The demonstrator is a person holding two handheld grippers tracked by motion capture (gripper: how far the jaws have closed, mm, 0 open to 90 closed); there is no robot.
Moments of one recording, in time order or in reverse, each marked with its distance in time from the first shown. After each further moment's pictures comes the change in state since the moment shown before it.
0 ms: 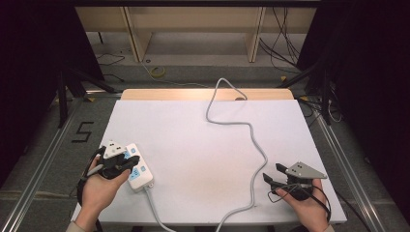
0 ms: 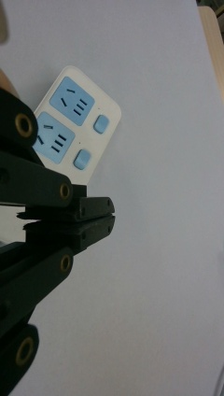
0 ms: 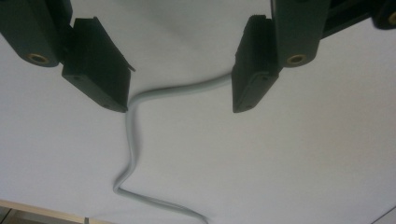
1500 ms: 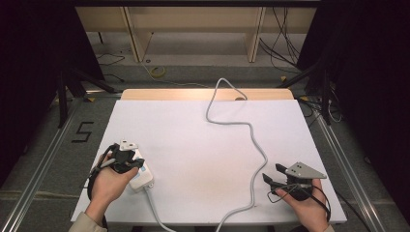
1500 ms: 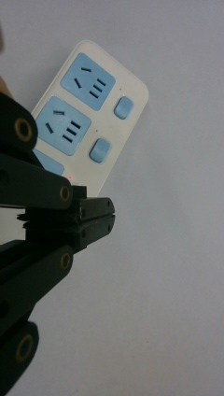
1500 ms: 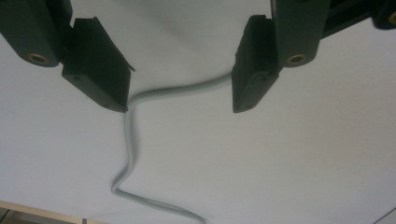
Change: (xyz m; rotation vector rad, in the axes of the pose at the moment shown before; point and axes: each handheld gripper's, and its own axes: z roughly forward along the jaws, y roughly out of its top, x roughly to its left) left arm -0.003 0.005 0.031 0.168 0.013 0.003; right arm 0.000 0.000 0.000 0.005 0.003 -0.005
